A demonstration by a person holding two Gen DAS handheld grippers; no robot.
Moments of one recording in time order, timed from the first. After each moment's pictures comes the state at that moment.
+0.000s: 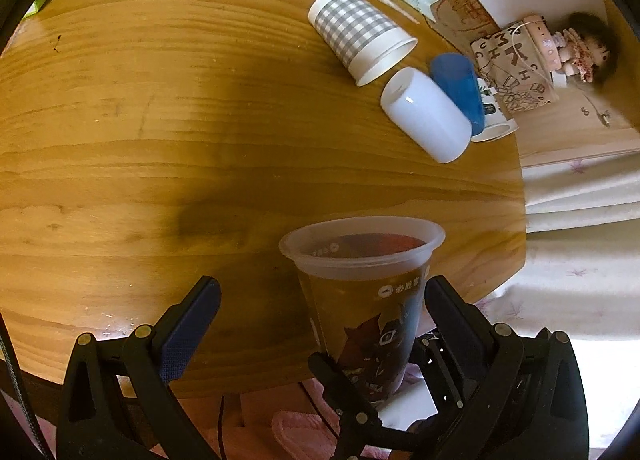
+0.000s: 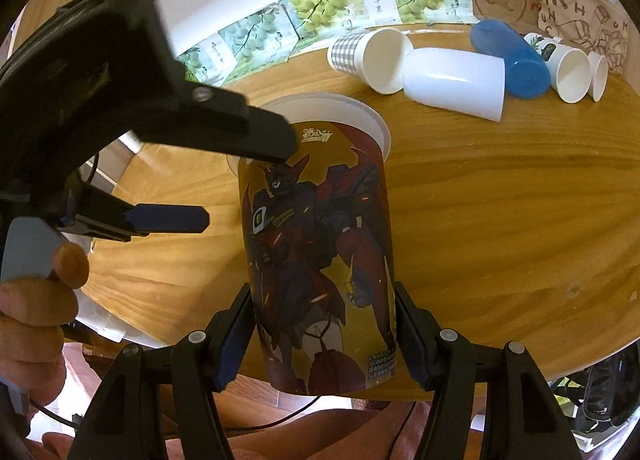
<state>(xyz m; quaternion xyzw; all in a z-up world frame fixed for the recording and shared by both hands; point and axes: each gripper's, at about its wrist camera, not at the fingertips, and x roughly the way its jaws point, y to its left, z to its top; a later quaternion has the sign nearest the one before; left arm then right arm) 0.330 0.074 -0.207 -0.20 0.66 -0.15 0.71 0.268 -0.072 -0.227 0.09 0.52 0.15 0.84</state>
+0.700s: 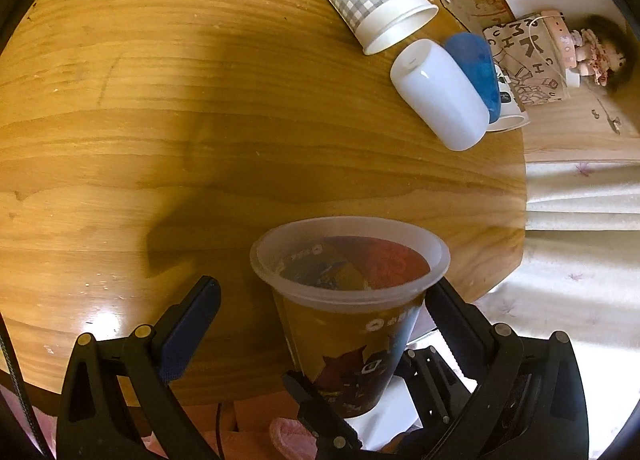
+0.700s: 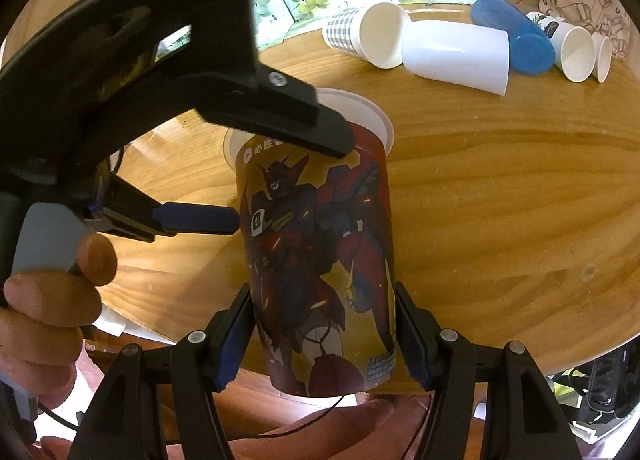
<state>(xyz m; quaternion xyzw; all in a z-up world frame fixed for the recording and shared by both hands) 0.338 0.060 -0.233 -0.23 0.69 -0.15 0.67 0.282 -0.068 -0.241 0.09 0.54 0.15 0.82</state>
